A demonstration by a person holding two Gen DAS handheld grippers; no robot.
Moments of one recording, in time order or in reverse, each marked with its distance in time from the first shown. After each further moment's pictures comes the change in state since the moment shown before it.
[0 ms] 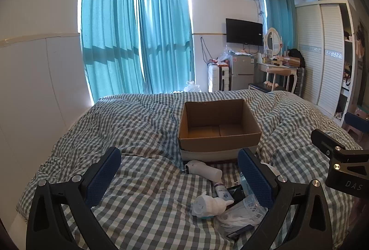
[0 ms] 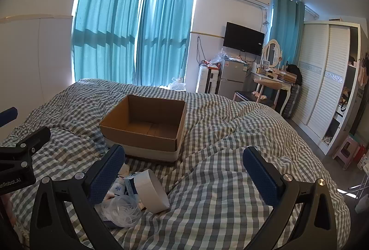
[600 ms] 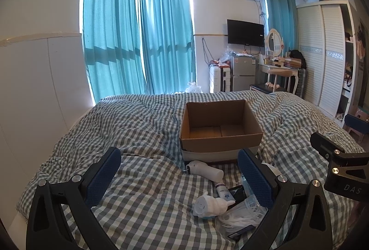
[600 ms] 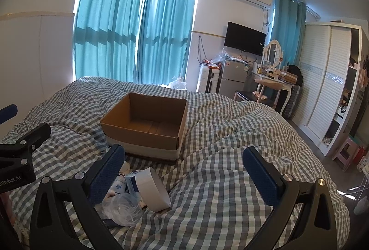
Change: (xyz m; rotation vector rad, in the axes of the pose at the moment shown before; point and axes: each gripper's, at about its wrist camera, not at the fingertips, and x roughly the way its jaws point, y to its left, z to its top) left arm -0.001 0.001 -0.003 -0.004 -0.009 0.010; right arm 0.002 0.006 0.000 -0.010 0.005 0.000
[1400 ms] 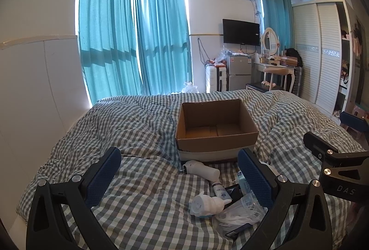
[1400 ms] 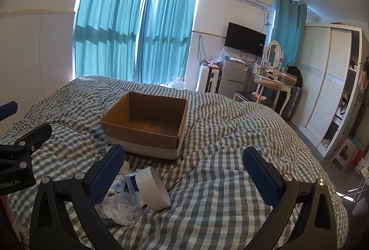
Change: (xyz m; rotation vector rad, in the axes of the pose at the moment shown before) left arm -0.004 -0.004 0.001 0.015 -0.002 -0.022; right arm 0.002 0.001 -0.003 -0.011 0.000 -0.007
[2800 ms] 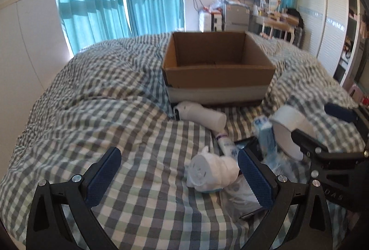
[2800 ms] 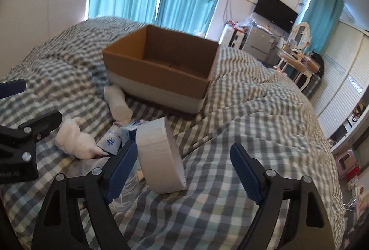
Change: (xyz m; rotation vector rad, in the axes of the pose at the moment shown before) left arm 0.105 -0.010 -0.066 0.028 0.365 -0.051; right arm 0.107 0.035 -0.053 -0.161 0.313 0.109
